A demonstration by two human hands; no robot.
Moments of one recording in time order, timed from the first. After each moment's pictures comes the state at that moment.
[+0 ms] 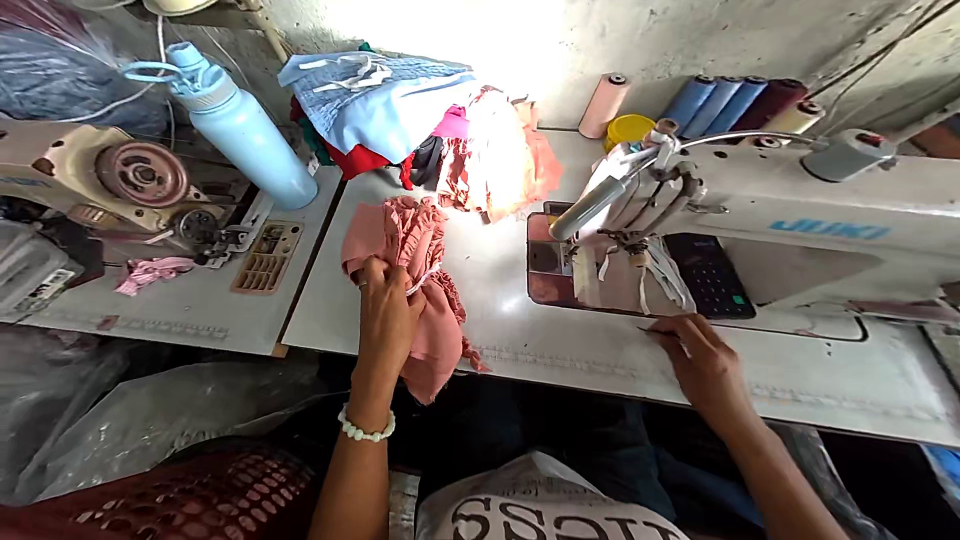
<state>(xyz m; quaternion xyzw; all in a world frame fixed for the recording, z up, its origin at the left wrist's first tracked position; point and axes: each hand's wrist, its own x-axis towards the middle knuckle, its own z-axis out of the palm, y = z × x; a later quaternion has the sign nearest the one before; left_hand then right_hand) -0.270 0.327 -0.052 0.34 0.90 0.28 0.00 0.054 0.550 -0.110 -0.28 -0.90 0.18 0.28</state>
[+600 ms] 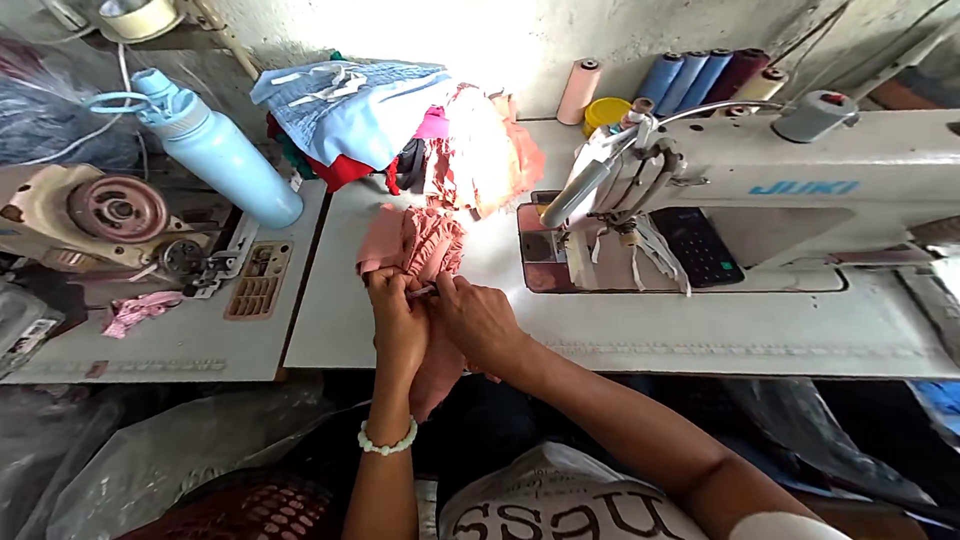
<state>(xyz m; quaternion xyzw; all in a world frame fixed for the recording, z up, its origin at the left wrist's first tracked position) -0.266 0.330 -0.060 0.32 0.85 0.41 0.06 -0.175 0.415 -0.037 -0.23 -0.95 0.20 0.07</state>
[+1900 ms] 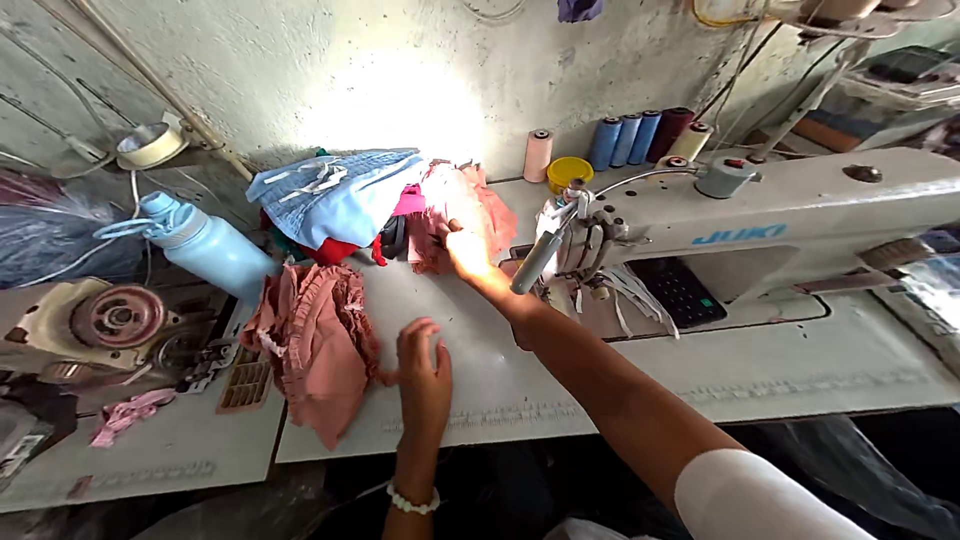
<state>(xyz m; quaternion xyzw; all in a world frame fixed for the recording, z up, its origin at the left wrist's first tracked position) -0.259 0.368 -0.093 0.47 0.77 0.43 -0.07 -0.267 0.576 -0.052 -0.31 -0.90 0.24 0.19</state>
